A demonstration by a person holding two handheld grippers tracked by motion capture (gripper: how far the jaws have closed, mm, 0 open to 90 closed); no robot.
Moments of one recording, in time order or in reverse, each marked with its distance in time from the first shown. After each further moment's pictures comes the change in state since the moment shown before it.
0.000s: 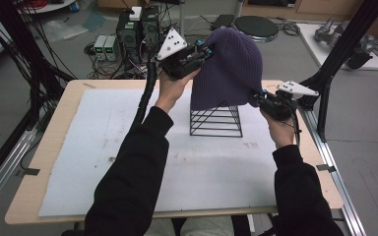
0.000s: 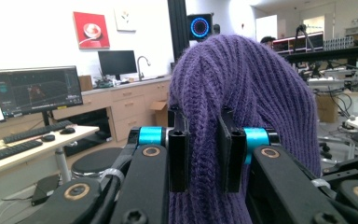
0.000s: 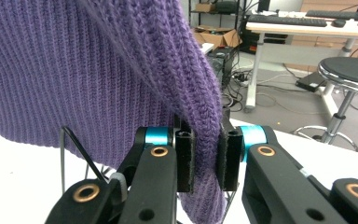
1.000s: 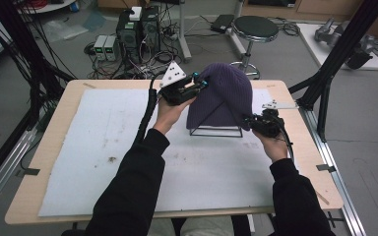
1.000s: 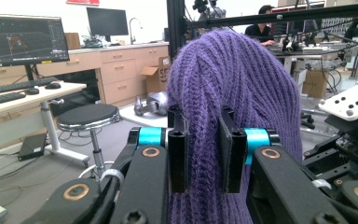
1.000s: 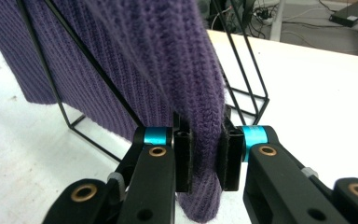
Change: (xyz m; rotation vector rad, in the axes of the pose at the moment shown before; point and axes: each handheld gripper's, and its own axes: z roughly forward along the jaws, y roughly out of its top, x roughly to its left) left arm -0.014 -0.073 -0.021 0.138 -0.016 -0.068; right arm 0.000 -0.064 0.021 0.258 0.063 0.037
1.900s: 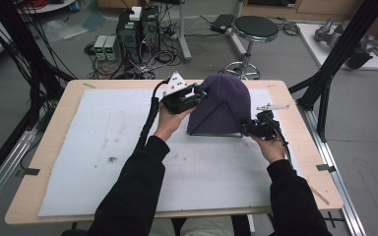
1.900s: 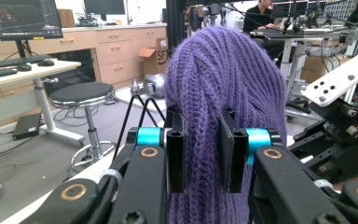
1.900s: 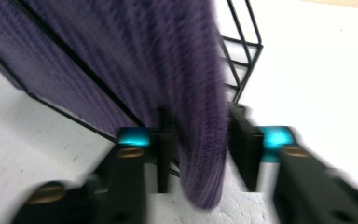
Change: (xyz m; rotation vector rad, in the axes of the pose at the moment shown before) left arm -0.004 -0.030 0.002 0.061 -0.014 -0.040; right arm -0.003 -0.010 0.017 0.145 -0.076 0.052
